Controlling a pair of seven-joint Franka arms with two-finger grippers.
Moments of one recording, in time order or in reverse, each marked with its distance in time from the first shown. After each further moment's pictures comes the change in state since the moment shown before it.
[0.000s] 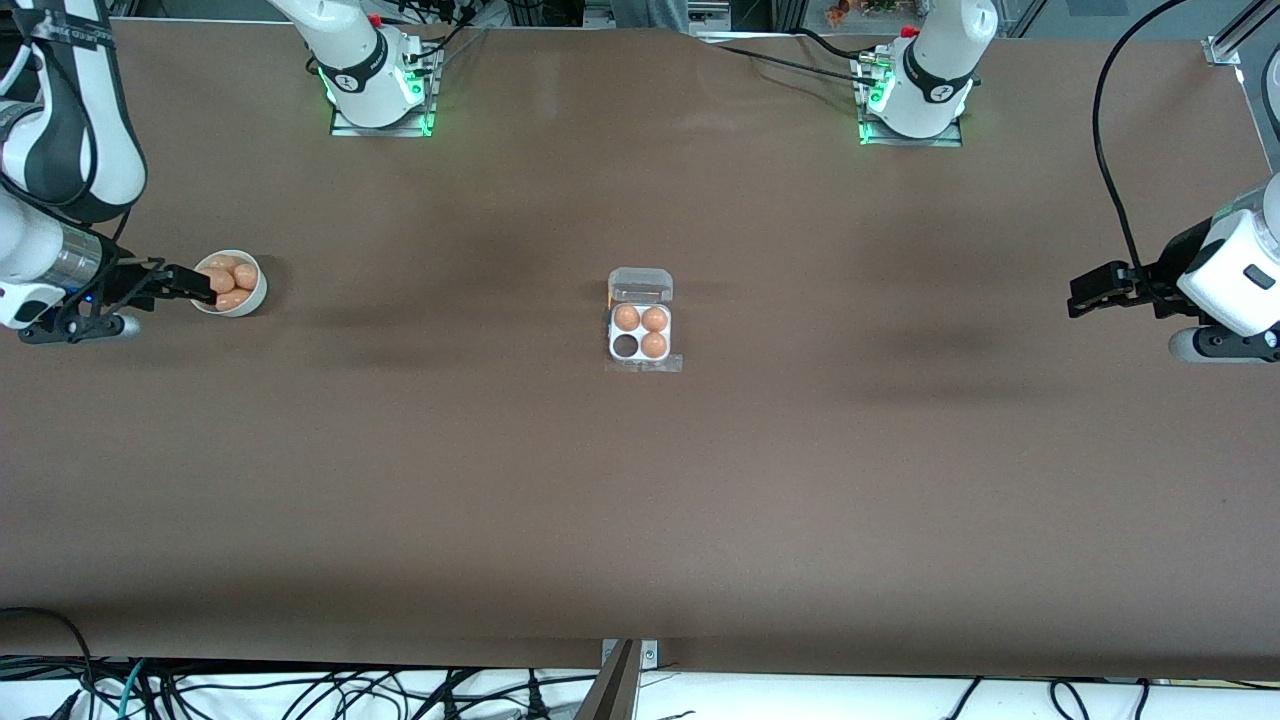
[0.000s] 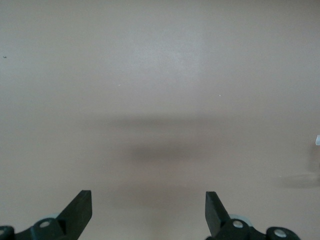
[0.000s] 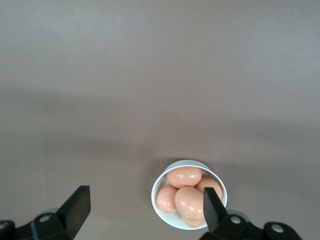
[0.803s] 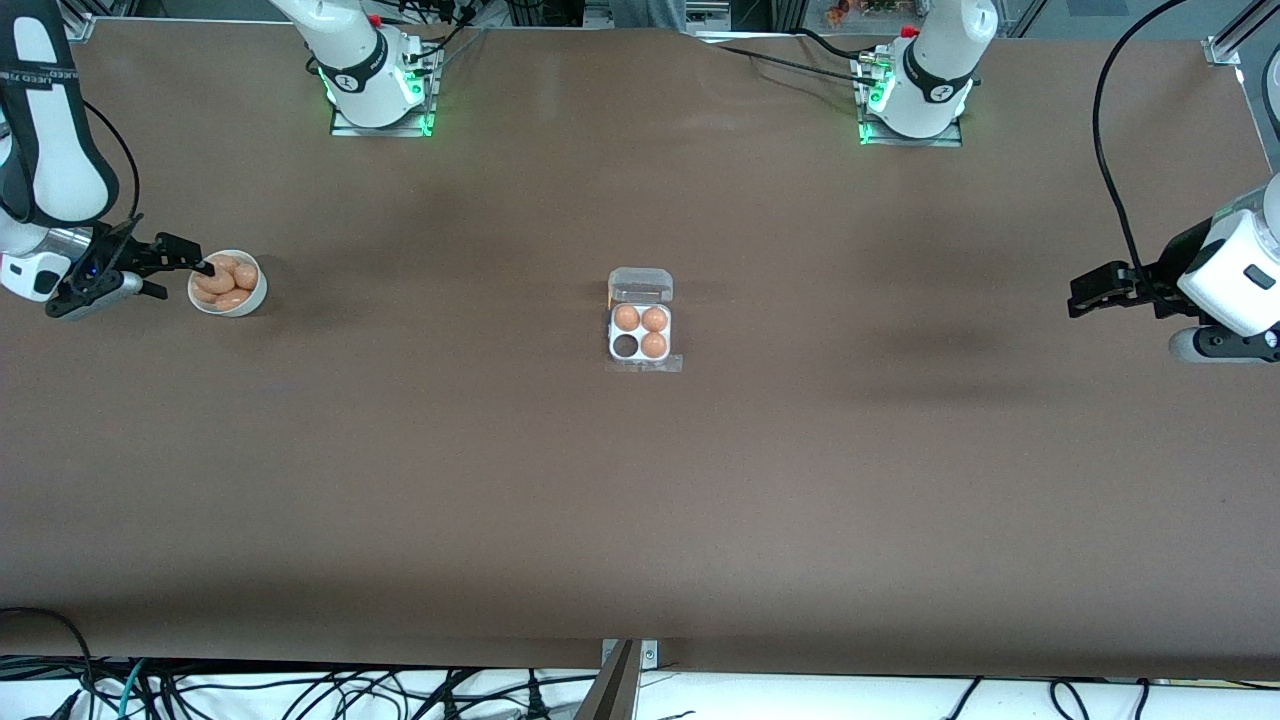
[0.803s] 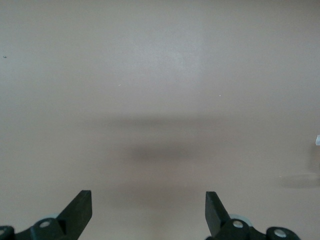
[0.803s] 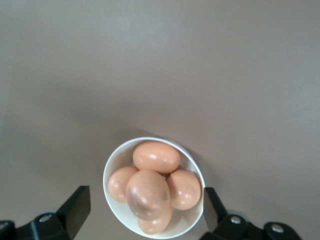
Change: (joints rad) left arm 0.000 0.000 0.000 0.000 0.000 0.000 0.000; right arm -0.069 0.088 -0.134 -0.148 0.225 0.126 -0.611
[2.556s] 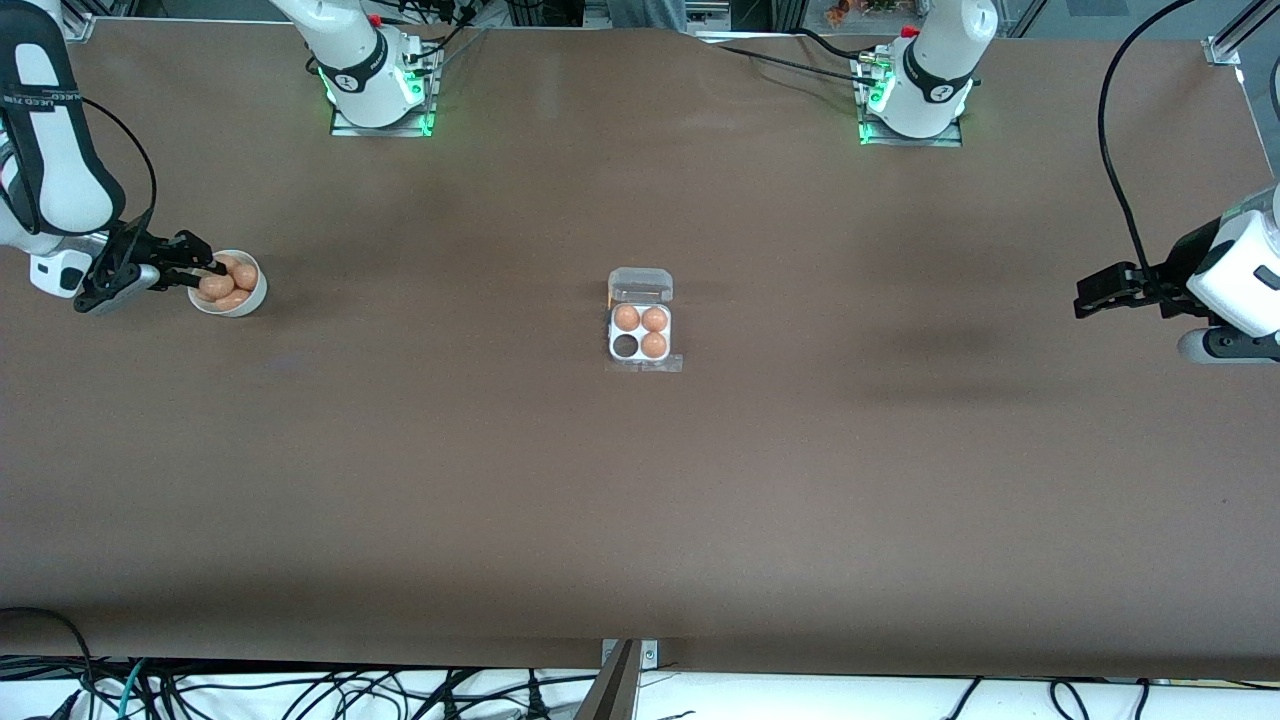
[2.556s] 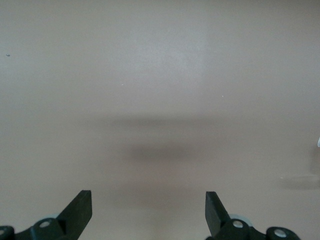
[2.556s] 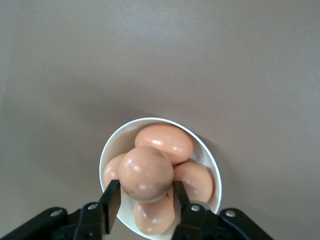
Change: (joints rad) left arm 0.007 0.000 0.005 0.000 0.000 0.000 0.000; right arm -0.009 0.041 -0.013 -0.018 0.051 -0.009 -0.093
